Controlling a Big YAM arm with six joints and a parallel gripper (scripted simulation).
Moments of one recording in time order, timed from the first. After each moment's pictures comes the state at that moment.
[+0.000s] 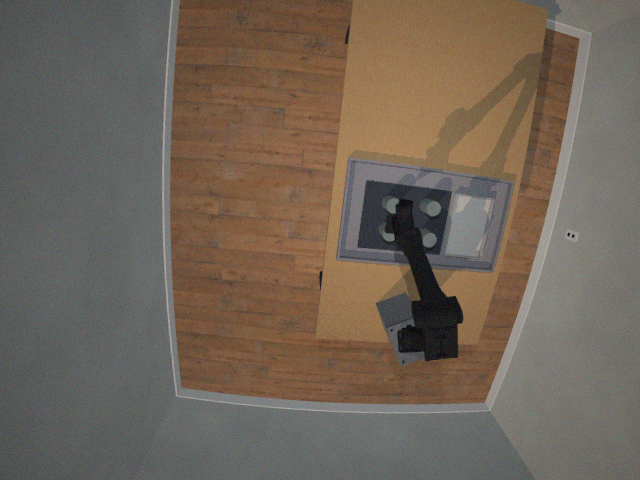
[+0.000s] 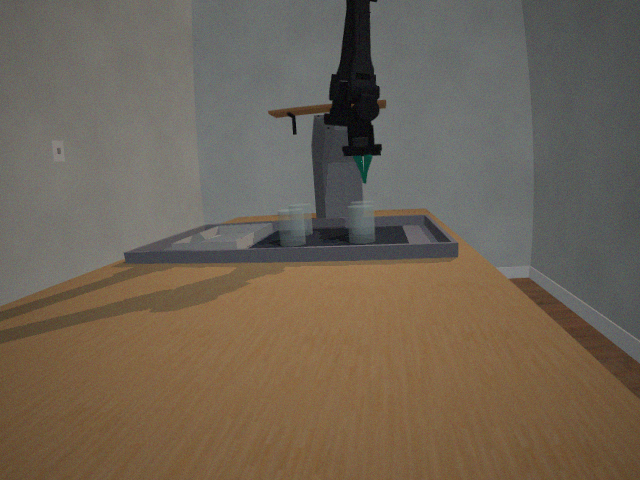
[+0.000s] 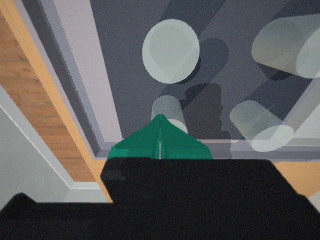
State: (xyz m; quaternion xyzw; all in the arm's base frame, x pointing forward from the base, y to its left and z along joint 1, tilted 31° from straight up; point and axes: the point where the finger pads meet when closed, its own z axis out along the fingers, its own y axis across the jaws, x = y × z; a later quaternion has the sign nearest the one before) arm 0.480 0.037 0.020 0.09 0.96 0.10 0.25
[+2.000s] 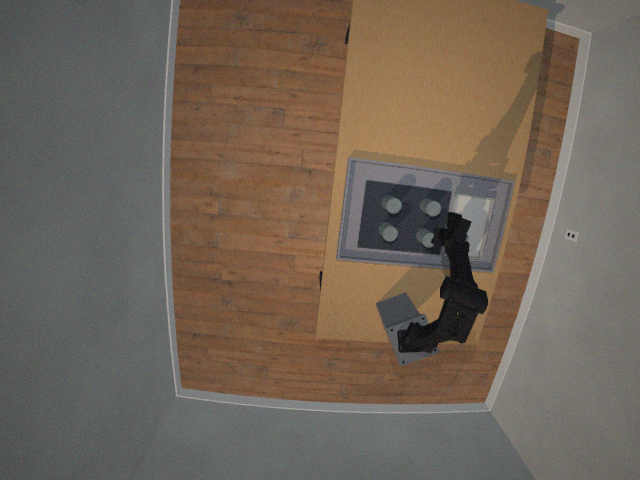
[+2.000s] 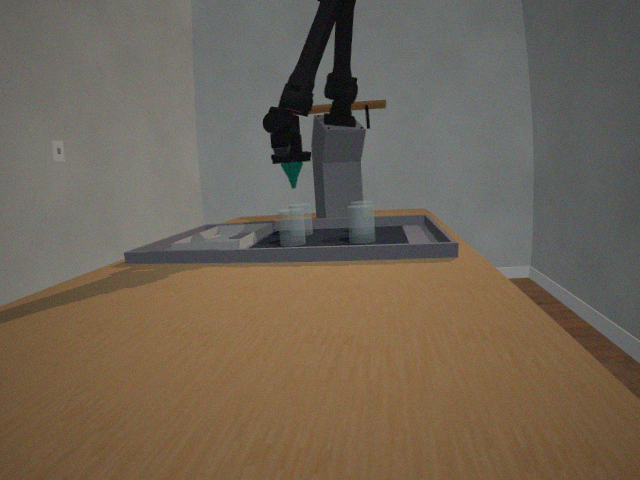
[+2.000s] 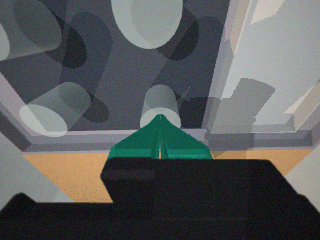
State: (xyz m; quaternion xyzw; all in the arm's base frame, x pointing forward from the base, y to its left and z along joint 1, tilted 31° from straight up) arm 0.430 -0.150 -0.044 0.10 0.96 0.10 0.24
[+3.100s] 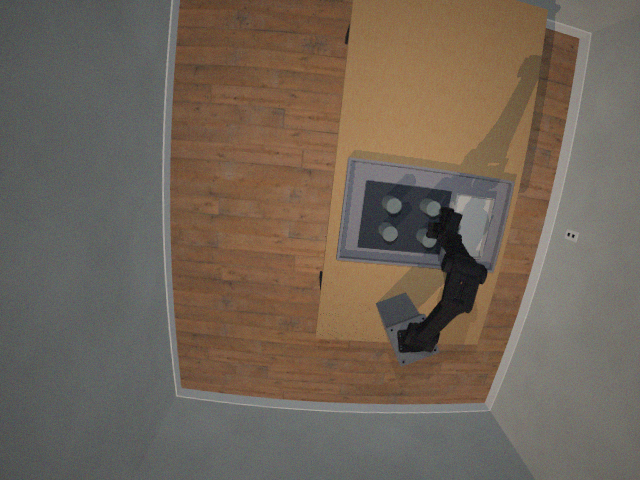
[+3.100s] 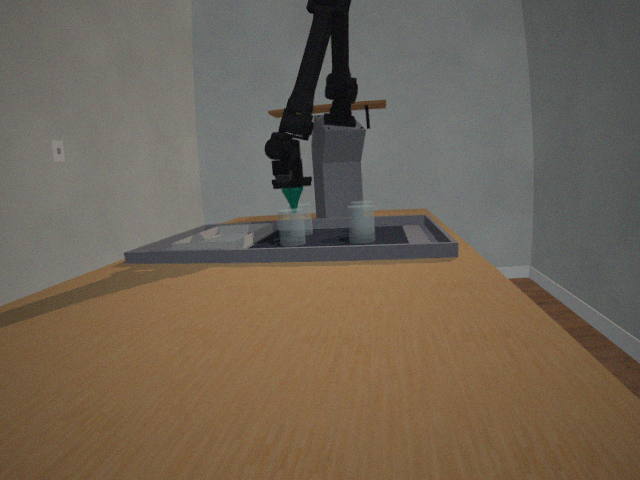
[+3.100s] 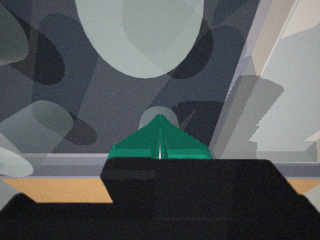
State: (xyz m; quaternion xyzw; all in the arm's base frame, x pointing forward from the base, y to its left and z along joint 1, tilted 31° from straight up) arm 0.472 -0.143 -0.100 0.09 0.96 0.10 0.24
